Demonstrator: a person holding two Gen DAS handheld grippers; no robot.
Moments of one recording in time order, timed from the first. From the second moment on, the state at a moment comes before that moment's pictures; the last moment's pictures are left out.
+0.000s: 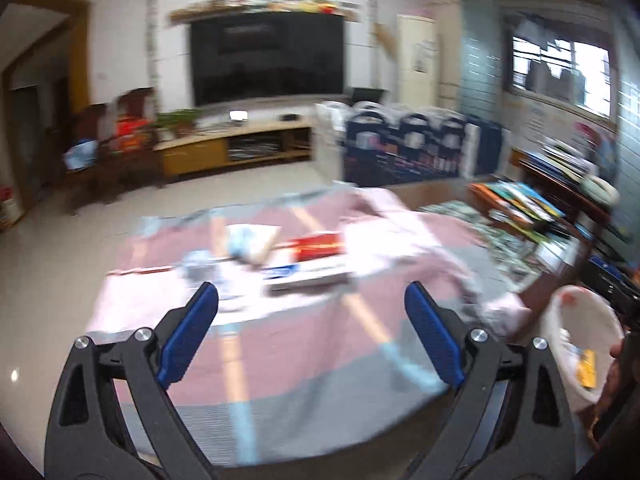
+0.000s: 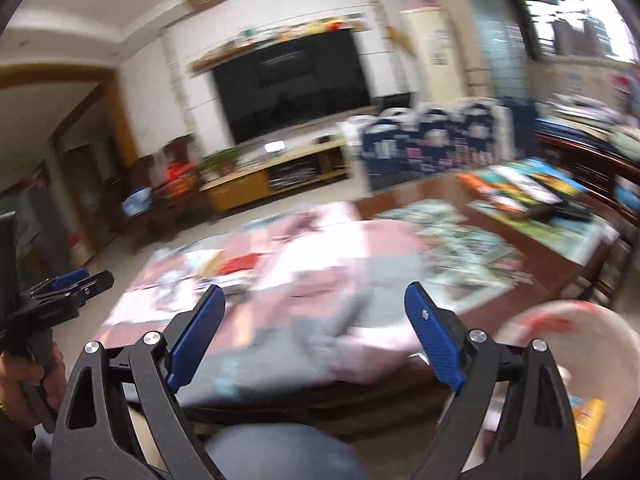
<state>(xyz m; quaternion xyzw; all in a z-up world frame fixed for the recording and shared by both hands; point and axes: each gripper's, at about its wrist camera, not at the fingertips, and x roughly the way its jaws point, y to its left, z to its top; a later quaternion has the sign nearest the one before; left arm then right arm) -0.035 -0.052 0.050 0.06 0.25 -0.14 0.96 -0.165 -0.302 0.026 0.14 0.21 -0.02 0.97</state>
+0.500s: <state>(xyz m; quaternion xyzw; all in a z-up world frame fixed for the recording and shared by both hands) -0.030 0.036 0.024 0.07 0.24 -0.03 0.97 -0.079 -0.178 0.018 0.03 0.24 0.09 0.97</state>
